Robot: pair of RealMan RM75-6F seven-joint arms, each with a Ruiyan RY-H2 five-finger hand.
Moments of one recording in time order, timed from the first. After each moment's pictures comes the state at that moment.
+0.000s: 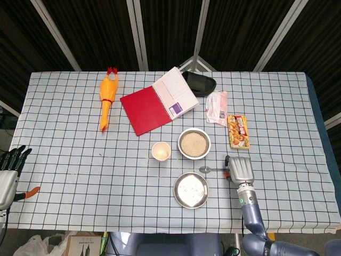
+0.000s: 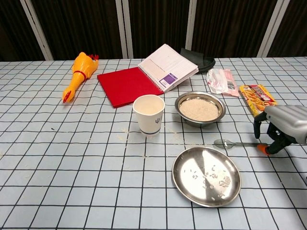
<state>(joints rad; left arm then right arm) -0.09 -1.10 -0.04 -1.66 1.46 1.45 0.10 0.44 -1.70 0.19 -1.44 -0.98 1.18 -0.66</state>
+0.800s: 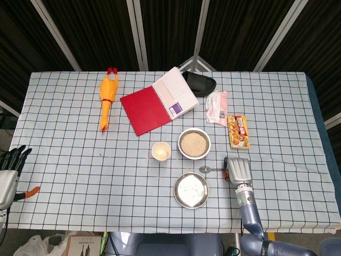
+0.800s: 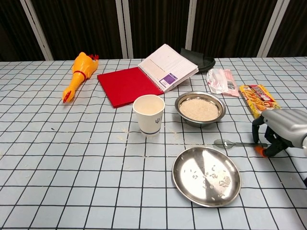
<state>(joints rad) -0.09 -1.10 -0.04 -1.66 1.46 1.45 0.10 0.46 -1.72 0.17 -1.41 -0.96 1.18 -0.65</state>
